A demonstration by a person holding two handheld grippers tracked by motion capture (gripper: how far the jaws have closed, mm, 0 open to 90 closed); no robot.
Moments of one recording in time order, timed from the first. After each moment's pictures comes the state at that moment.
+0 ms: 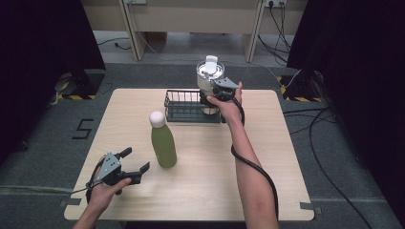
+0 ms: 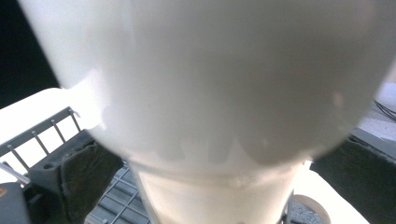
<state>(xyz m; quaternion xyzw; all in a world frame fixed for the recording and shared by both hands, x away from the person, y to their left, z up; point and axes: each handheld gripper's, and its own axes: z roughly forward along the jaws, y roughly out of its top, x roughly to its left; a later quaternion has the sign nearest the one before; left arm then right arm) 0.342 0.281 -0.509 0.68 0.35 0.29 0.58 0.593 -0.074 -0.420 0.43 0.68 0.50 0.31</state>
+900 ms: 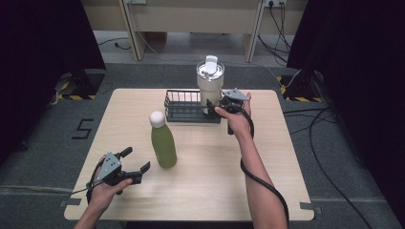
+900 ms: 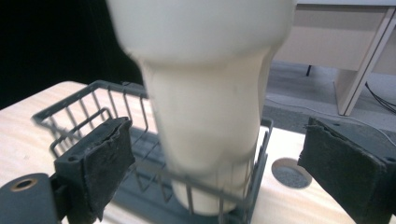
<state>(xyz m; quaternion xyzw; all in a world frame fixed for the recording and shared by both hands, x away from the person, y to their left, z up) 0.341 0.278 -0.505 0.68 0.35 0.29 0.58 0.542 -0.101 -0.426 0.44 0.68 0.50 0.31</state>
